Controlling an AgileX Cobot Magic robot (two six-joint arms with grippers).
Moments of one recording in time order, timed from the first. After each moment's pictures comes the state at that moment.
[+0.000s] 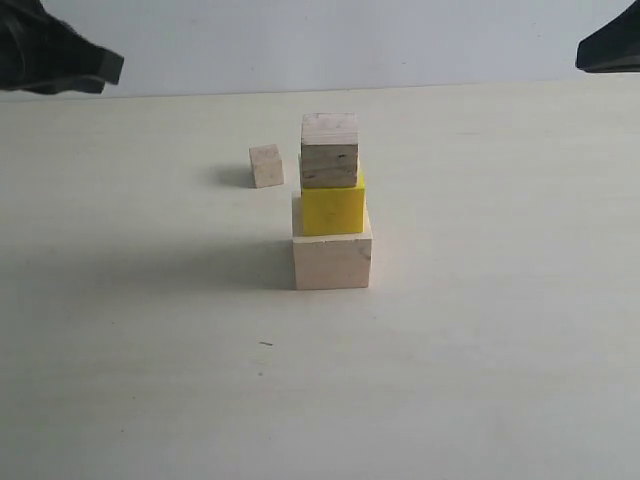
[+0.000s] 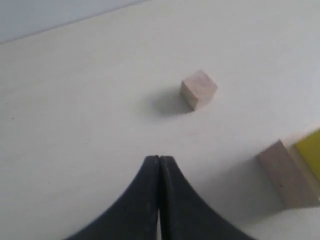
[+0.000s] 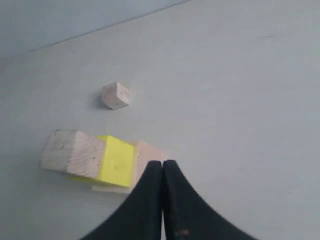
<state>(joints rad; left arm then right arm) -0.29 1.47 -1.13 -0.21 0.57 0.26 -0.05 1.21 -0.98 0.74 0.81 -0.37</state>
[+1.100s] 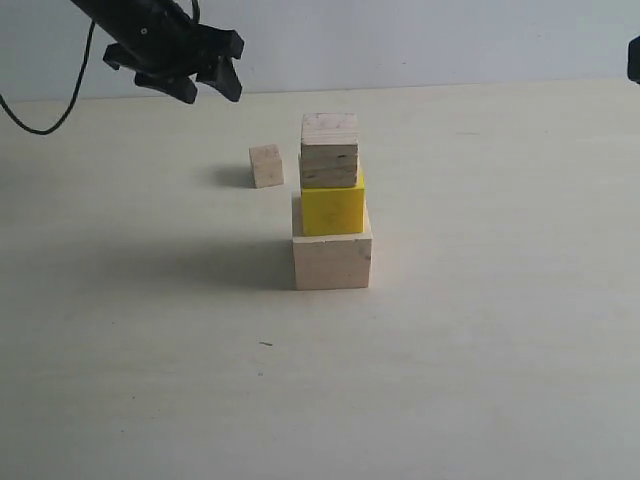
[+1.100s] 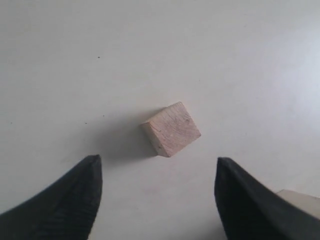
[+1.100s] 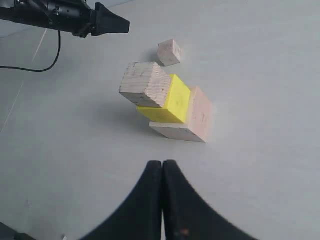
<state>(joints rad) -0.28 2.20 -1.91 -0.37 0.94 0.20 -0.05 0.93 -0.98 0.71 1.11 -0.26</state>
